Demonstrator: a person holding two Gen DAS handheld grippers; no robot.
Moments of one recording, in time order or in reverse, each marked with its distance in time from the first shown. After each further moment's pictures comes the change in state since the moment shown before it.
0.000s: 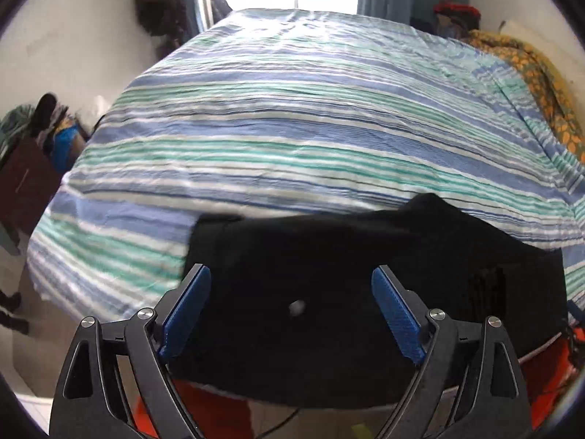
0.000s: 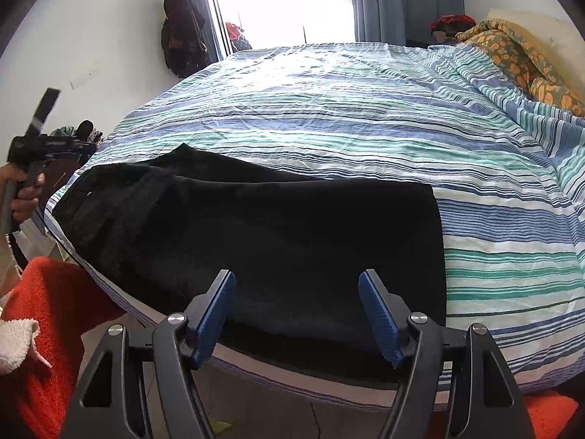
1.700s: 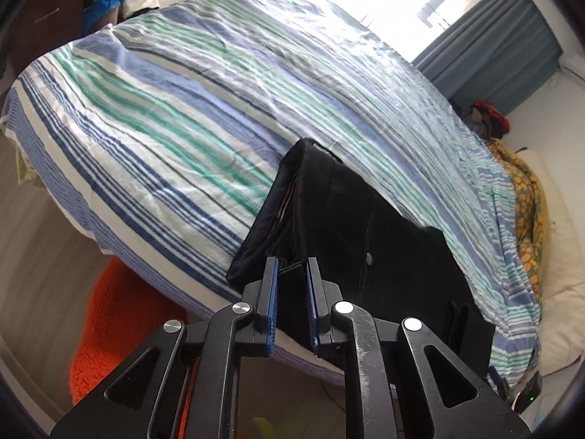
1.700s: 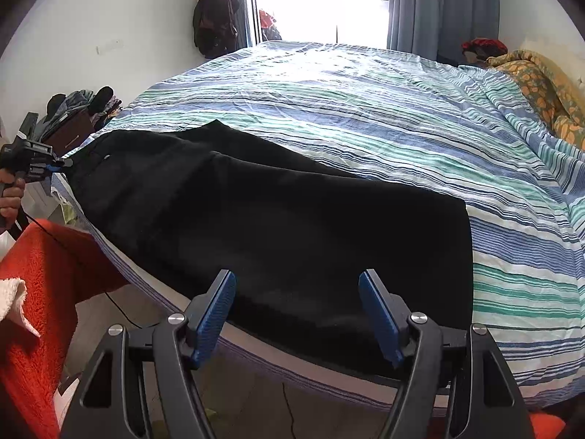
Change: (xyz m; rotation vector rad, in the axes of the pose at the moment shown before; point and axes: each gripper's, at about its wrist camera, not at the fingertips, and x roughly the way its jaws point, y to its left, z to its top) left arm 0.027 0.105 -0.070 -0.462 0.022 -0.258; right arm 0.005 0.022 -0.006 -0.131 0.020 0.014
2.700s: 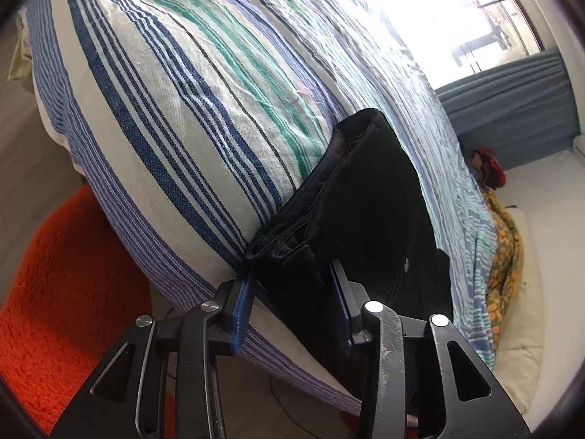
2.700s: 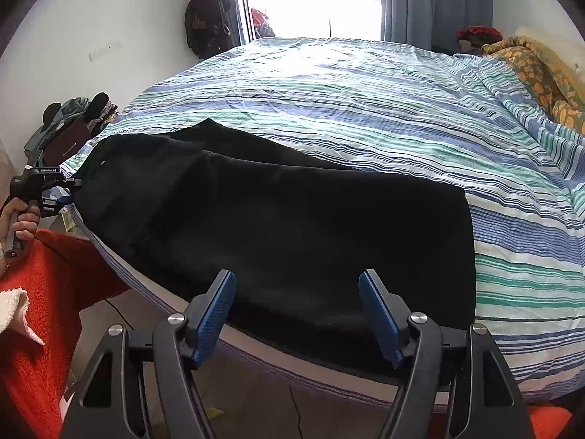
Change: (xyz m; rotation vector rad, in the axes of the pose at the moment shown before) left arm 0.064 0.045 -0.028 -0.290 0.052 -0.116; right arm 0.005 -0.006 0.001 0.043 0.014 0.009
